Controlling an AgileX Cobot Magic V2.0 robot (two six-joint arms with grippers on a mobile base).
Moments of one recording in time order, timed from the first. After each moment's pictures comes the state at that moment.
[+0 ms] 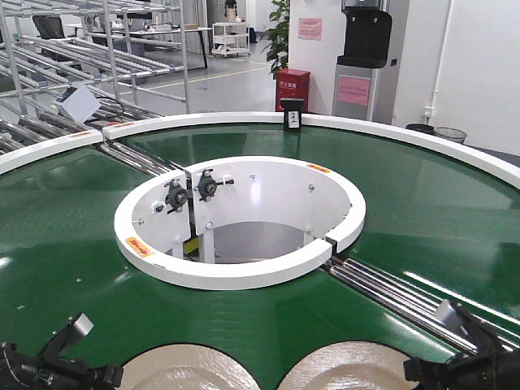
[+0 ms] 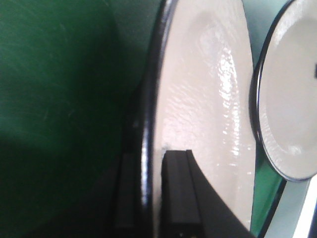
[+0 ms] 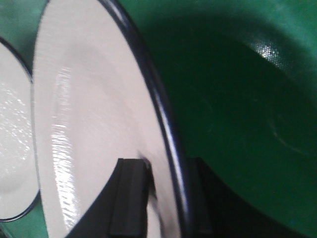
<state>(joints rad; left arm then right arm) 0.06 1.84 -0.95 -1.18 1.00 0.94 -0.11 1.69 -0.89 0.96 0.86 -0.71</state>
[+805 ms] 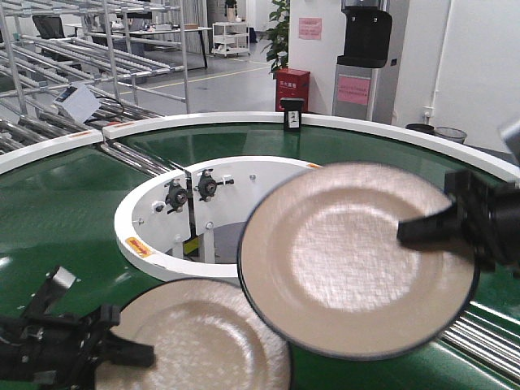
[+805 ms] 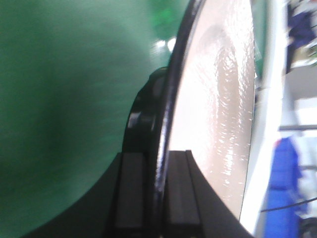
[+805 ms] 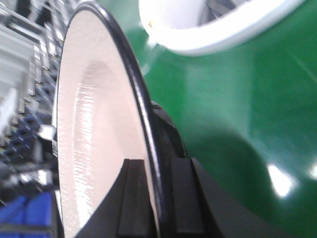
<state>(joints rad) 0.01 1.60 -0.94 -1.31 0.97 0.74 -0.11 1.40 -1.31 1.02 1.07 -0.36</state>
